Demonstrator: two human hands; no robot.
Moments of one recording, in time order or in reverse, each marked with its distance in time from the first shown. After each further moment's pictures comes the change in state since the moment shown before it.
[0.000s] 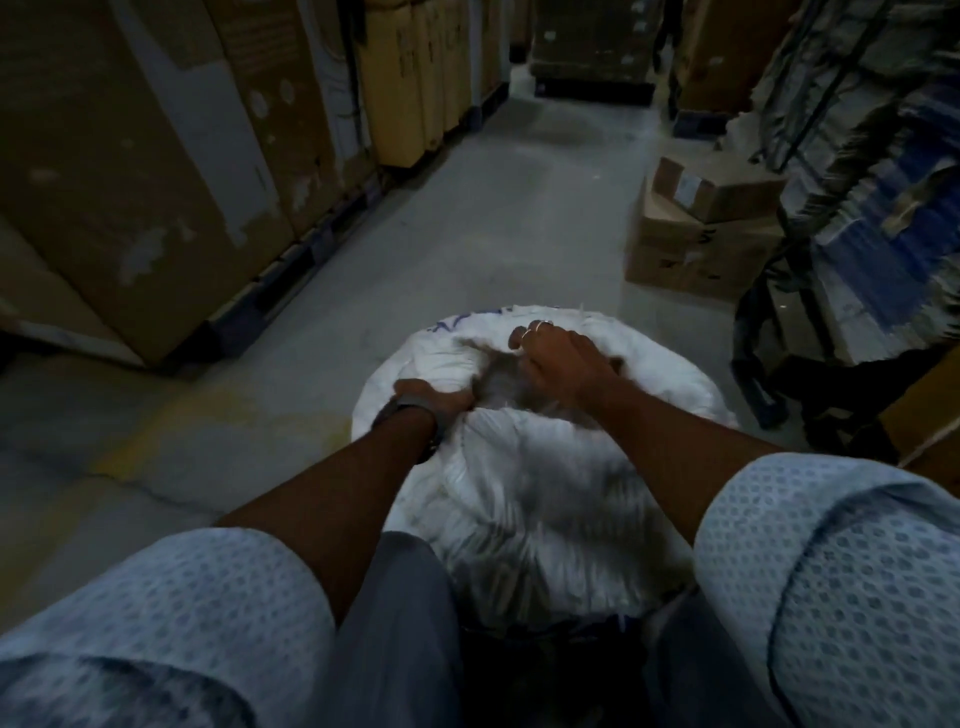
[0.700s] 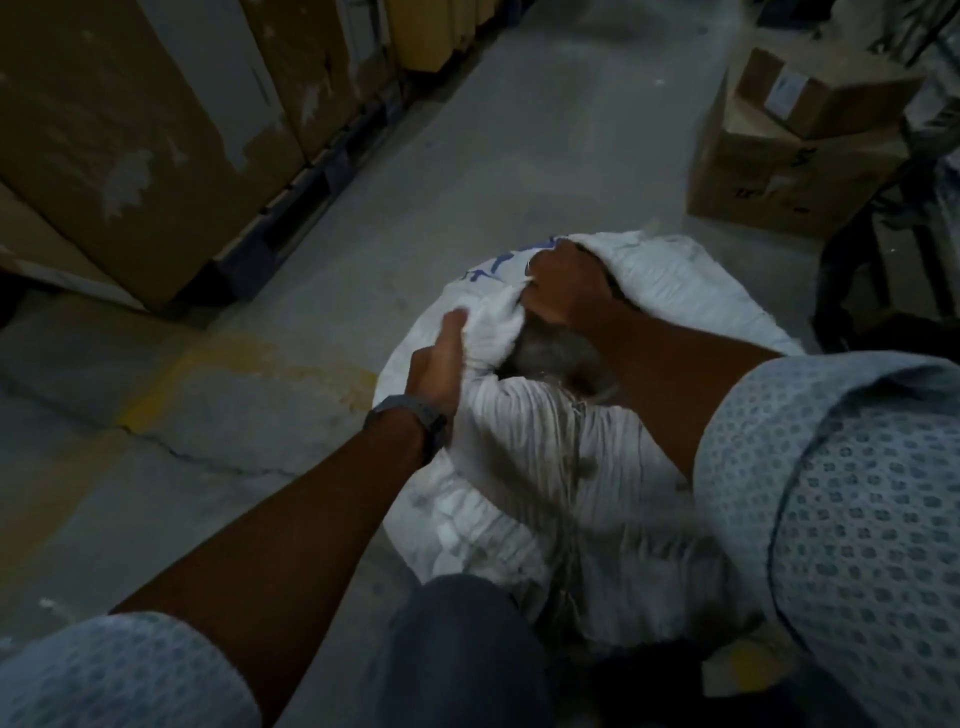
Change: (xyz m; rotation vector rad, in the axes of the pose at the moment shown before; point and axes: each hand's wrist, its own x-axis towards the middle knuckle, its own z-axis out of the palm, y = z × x) left_hand 0.093 -0.030 0.013 -0.528 0.022 -0.091; right_hand 0.125 0.002 0.062 -0.110 -0.053 0.095
